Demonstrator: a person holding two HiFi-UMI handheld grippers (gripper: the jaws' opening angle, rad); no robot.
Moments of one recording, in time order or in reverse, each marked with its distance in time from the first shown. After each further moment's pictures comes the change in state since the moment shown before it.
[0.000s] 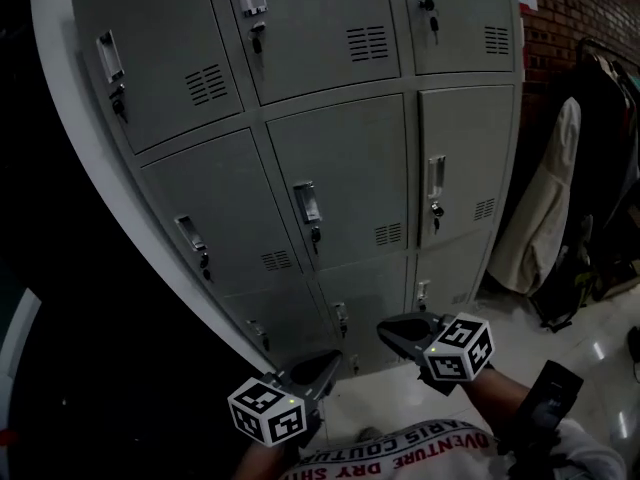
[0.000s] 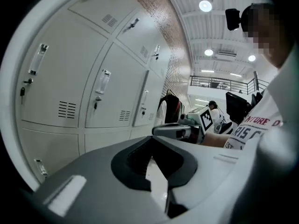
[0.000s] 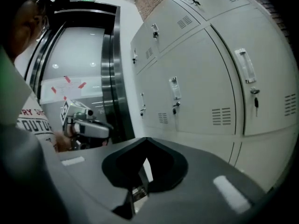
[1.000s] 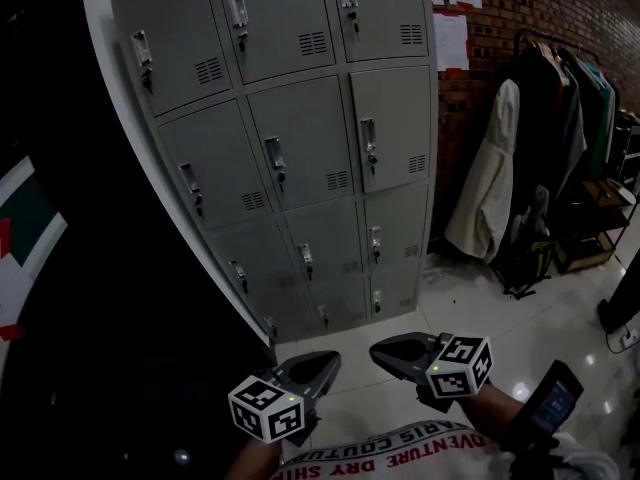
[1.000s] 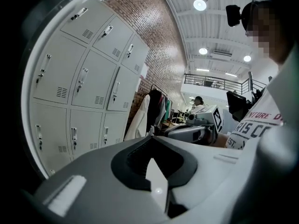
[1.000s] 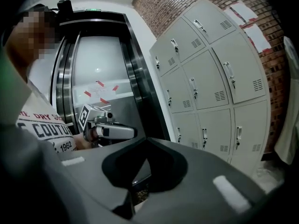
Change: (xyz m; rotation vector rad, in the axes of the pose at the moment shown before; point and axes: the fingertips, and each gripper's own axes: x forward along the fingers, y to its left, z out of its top) left arm -0.106 -0.242 -0.108 0.001 0.034 -0.047; right arm -0.200 0.238 -0.102 0.079 -0.007 0.074
